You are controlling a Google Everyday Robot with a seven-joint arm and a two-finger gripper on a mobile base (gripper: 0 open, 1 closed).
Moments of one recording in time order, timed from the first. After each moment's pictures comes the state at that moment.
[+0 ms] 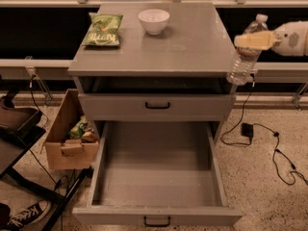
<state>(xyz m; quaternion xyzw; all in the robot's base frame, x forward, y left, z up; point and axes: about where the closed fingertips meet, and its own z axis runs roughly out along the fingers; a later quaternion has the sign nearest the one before) 0.697 -0.285 0.931 -0.25 0.77 0.33 0.49</state>
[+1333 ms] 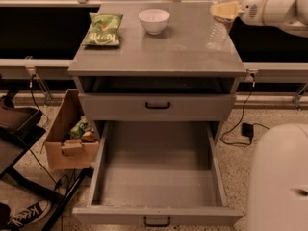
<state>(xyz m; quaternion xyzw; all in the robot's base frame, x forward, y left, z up) 0.822 -0.245 0.976 -0.23 0.75 0.24 0.57</state>
